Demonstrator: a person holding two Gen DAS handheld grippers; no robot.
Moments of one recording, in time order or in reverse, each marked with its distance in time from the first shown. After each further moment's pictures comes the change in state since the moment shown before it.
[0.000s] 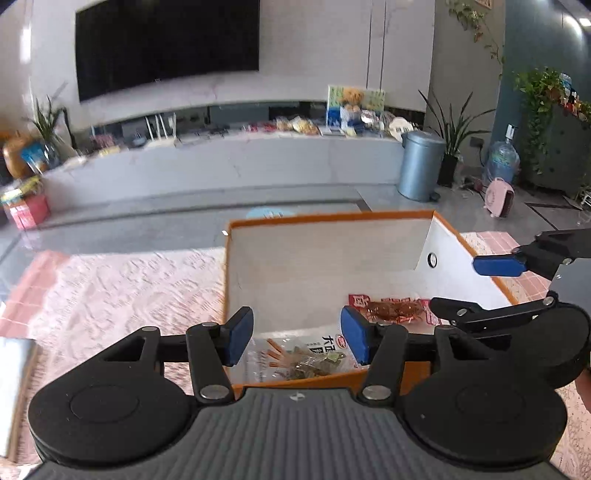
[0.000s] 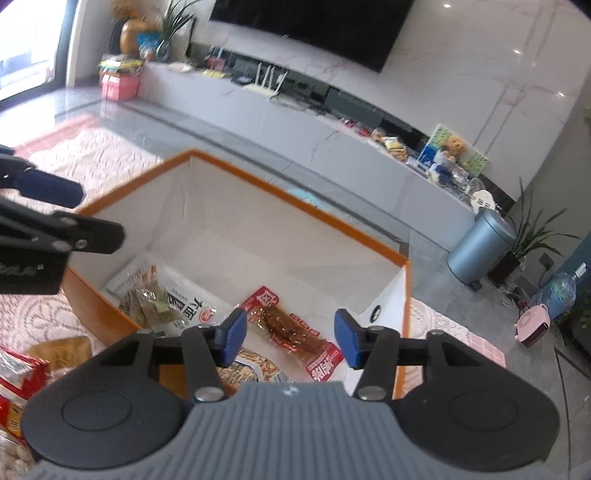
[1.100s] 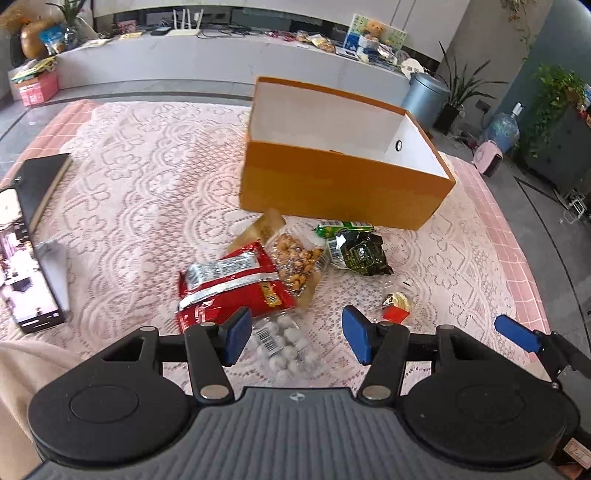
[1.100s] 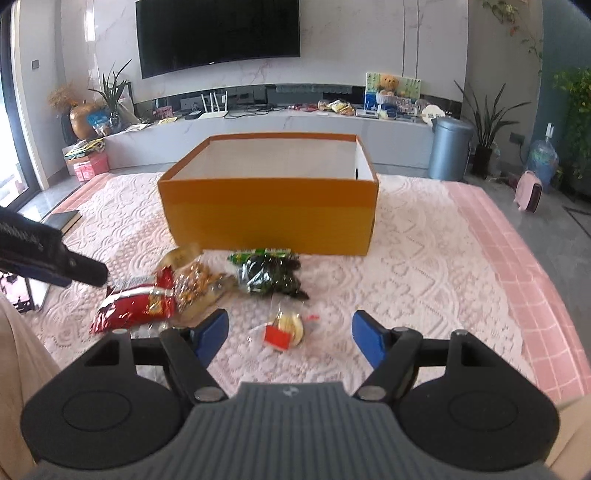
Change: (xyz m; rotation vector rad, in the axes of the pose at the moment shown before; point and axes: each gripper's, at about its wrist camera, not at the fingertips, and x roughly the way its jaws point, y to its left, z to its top) left arm -0.116 0.019 -0.097 -0.211 0.311 -0.082; right arm -0.193 0.073 -0.173 0.432 -0.009 0.040
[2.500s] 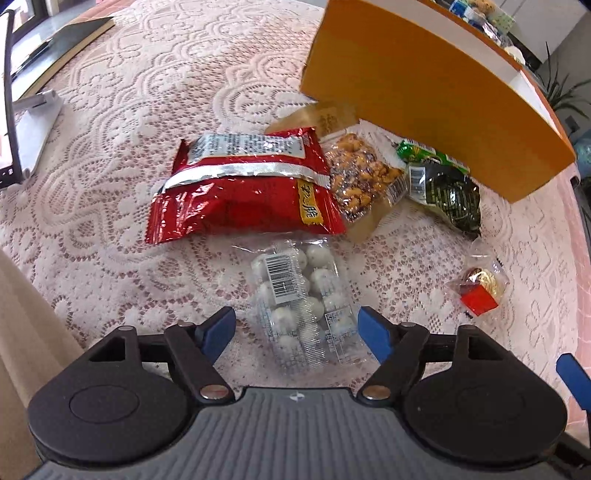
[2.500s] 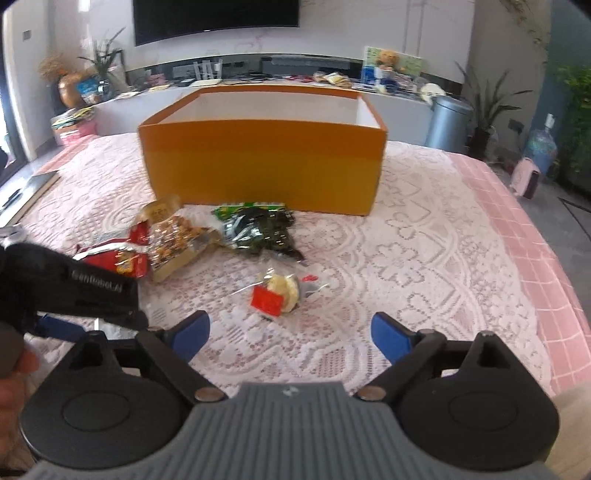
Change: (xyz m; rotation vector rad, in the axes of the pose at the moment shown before) left arm 0.123 0.003 -0.045 -0.278 0.183 0.145; right arm 0.052 0.001 -0.022 -0.028 0.086 -0.060
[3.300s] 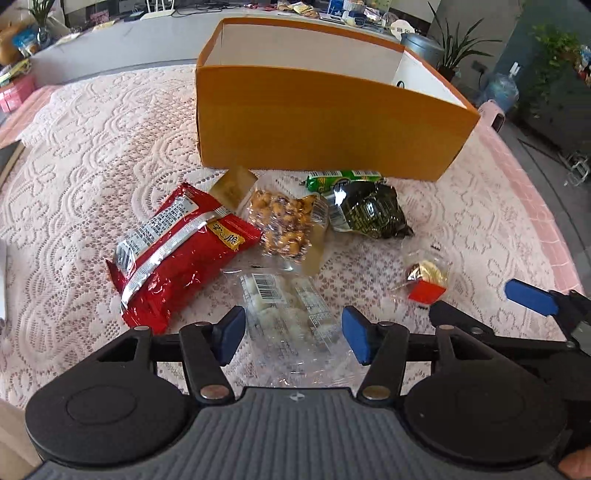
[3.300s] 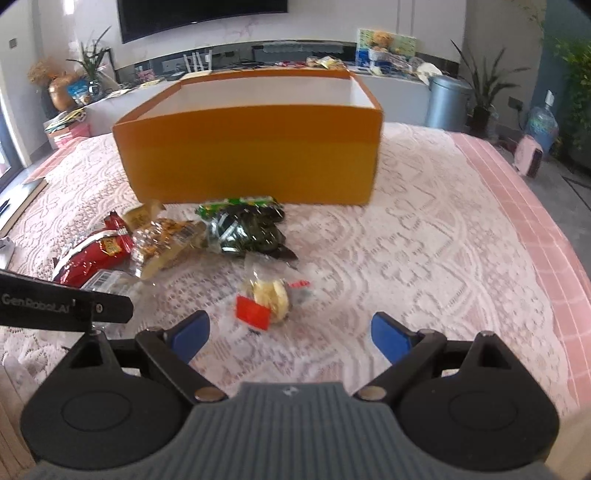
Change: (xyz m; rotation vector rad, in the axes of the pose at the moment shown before) left arm -0.021 -0.023 0.014 0.359 -0.114 -0.133; right arm 0.030 -0.009 0.013 0.032 0.040 0.030
